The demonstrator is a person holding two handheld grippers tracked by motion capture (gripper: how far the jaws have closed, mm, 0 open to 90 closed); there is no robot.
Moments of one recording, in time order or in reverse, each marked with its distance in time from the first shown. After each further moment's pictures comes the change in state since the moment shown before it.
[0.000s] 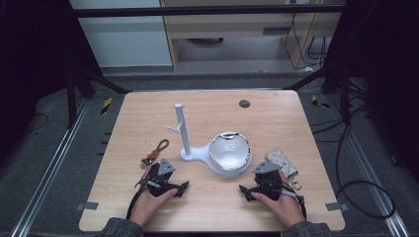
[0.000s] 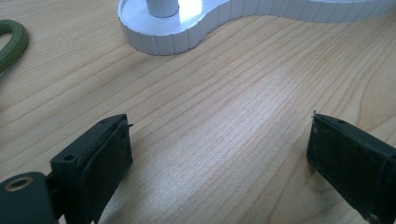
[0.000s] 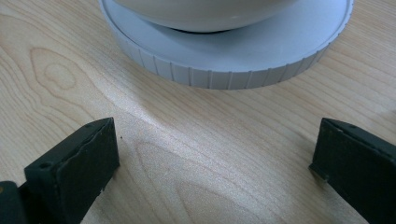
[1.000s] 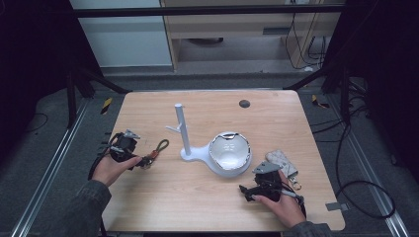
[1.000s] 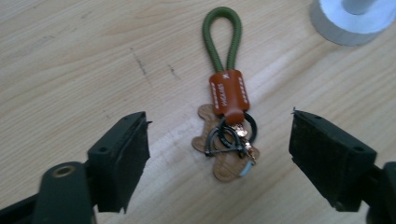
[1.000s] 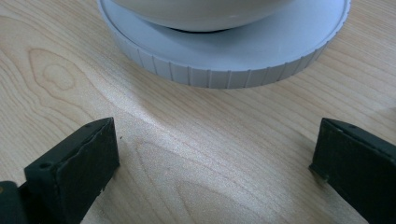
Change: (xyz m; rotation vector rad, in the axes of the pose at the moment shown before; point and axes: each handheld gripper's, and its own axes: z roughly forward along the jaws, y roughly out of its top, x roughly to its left) left arm 0.127 0.042 -0.055 0.233 0.096 -0.081; right arm 0.000 -0.001 0.000 0.000 -0.011 -0.001
